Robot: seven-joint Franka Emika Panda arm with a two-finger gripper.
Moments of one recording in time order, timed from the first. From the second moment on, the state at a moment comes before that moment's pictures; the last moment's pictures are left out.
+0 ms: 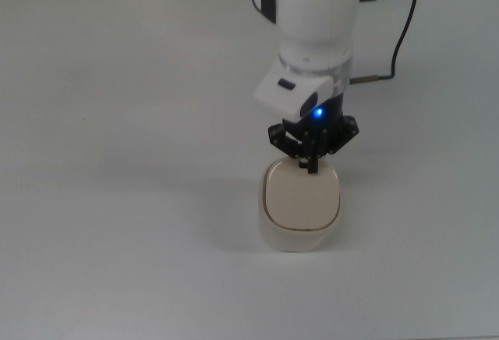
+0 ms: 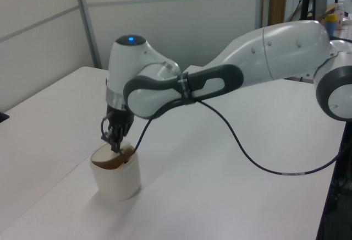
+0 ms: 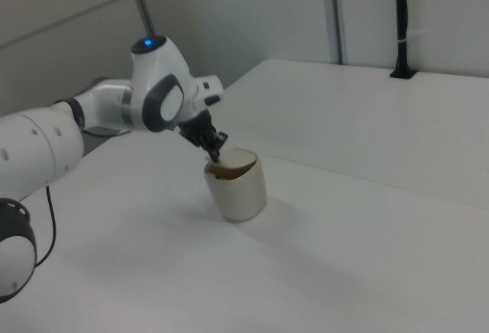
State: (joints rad) arm 0.20 0.47 0.04 -1.37 0.01 2.17 0.15
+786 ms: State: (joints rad) arm 0.15 0.19 0.02 -1.37 0.04 1.75 0.11
